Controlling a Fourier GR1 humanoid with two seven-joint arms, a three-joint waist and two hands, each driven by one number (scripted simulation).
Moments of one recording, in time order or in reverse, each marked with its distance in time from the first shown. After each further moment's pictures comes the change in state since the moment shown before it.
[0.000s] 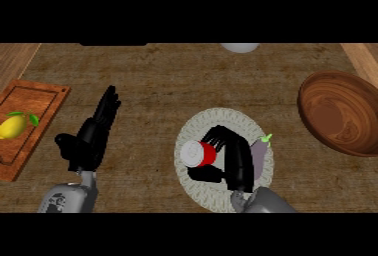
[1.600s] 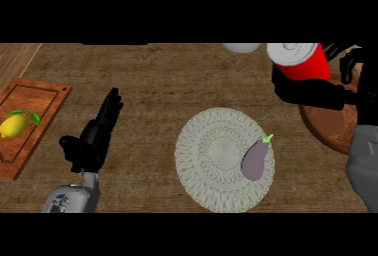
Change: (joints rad) left arm 0.009 -0.023 0.008 0.009 -0.022 -0.023 -0.012; right arm -0.315 -0.249 -0.571 -0.461 0.298 0.689 0.411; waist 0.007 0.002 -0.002
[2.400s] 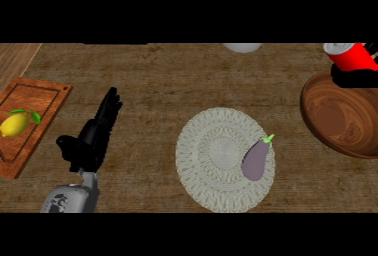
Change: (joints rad) left arm -0.001 -0.005 0.017 0.001 0.001 -0.015 -0.005; right arm 0.104 -0.158 -0.210 0.485 0.027 -0.022 -0.388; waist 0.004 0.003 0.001
